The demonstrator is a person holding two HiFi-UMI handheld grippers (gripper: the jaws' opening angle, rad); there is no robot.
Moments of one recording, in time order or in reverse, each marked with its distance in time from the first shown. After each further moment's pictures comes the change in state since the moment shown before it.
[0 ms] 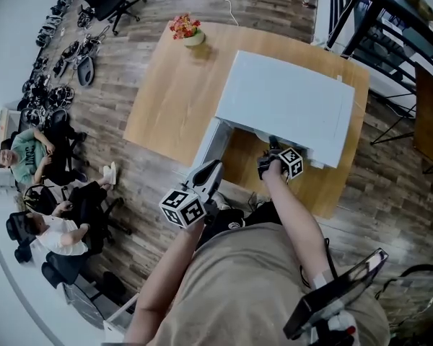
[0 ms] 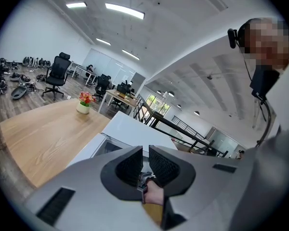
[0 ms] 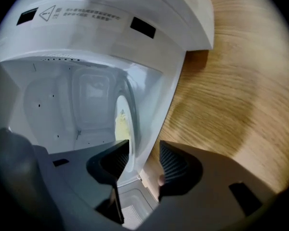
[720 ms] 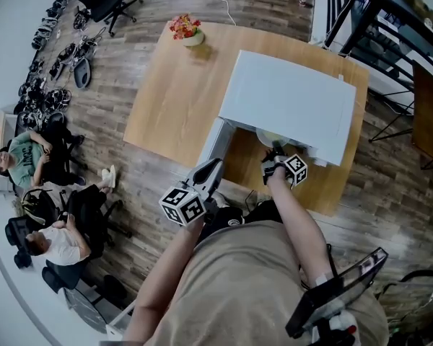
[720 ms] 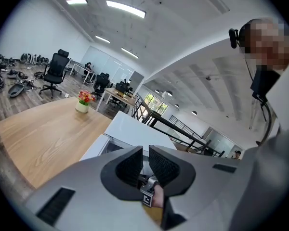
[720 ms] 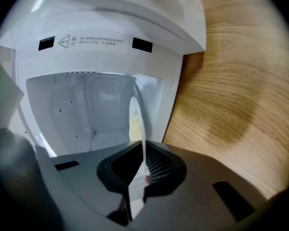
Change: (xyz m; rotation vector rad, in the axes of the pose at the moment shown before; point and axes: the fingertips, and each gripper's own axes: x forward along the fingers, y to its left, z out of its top) left arm -0.008 0.015 0.003 -0.008 0.017 -0.033; right arm -0.021 0.006 -0.005 0.022 -0.006 0.151
